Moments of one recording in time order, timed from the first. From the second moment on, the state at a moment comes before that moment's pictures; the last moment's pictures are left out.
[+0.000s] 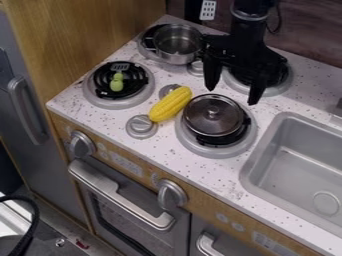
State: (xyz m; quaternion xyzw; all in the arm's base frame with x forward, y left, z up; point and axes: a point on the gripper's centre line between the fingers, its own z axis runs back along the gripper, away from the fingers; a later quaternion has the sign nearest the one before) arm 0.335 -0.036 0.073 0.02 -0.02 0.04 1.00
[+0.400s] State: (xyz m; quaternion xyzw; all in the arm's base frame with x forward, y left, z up) arm 0.347 -0.030 0.057 0.01 -0.02 0.02 1.00
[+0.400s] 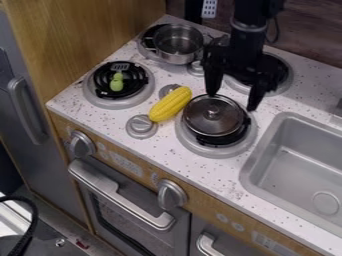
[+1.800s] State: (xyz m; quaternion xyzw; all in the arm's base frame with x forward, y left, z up) arm 0.484 0.131 -0.006 0.02 -0.11 0.00 0.99
